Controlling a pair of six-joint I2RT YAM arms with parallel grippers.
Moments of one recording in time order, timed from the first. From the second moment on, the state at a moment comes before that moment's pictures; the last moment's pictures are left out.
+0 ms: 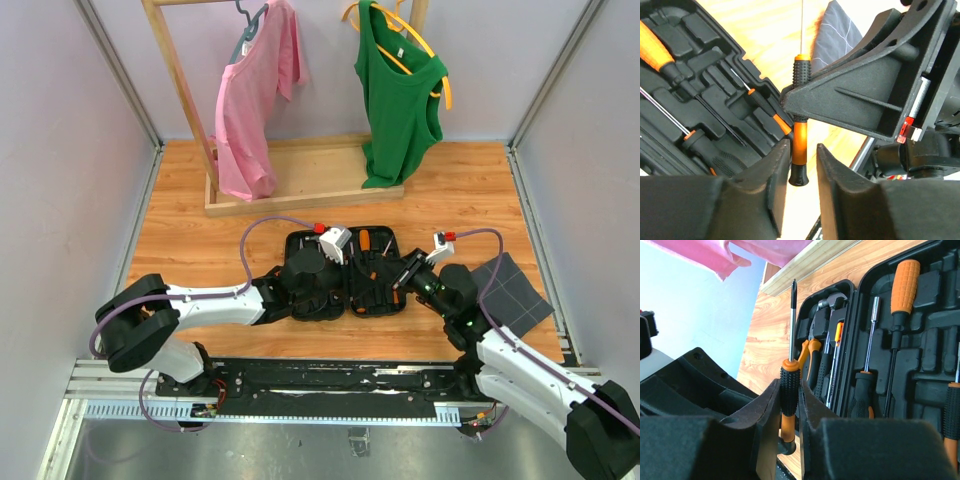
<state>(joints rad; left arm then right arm) -1.04 1.44 0.67 0.51 -0.01 -0.65 0.57 0.76 0.21 0.41 -0.08 0.95</state>
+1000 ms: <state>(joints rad) -0.87 1.37 0.67 0.24 -0.35 -0.64 0.57 0.90 0.57 -0.24 0.06 0.49</state>
